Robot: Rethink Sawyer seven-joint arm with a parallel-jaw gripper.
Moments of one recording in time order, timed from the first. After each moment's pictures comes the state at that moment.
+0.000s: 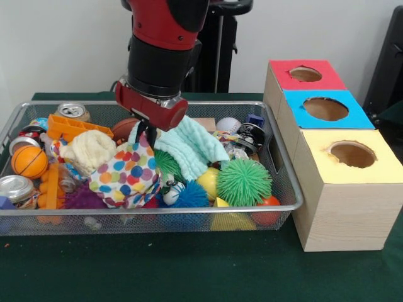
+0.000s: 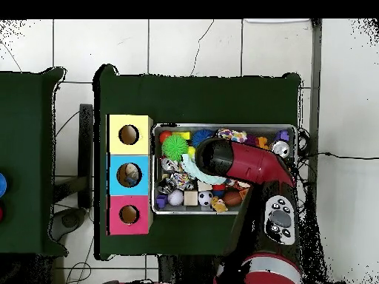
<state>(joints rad) -0.20 -0.49 -0.21 1.48 -0.04 0.48 2.10</state>
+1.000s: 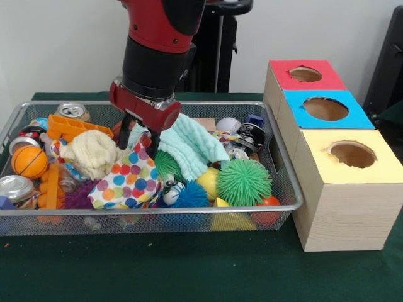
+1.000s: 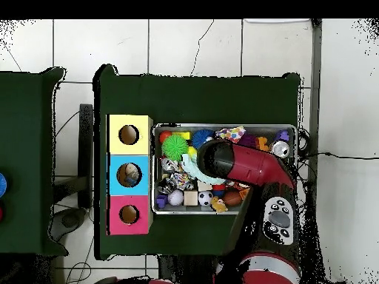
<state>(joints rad) -0.19 -0.48 -0.24 1.48 -0.04 0.45 2.10</state>
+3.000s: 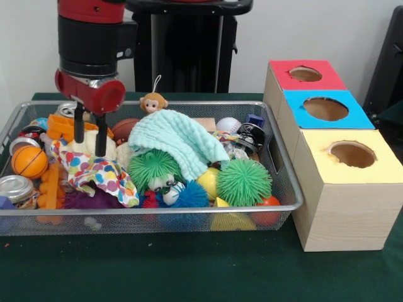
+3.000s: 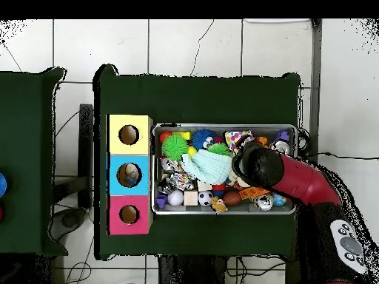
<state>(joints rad) -0.50 -0.60 0.00 1.59 -0.09 0.36 2.10</state>
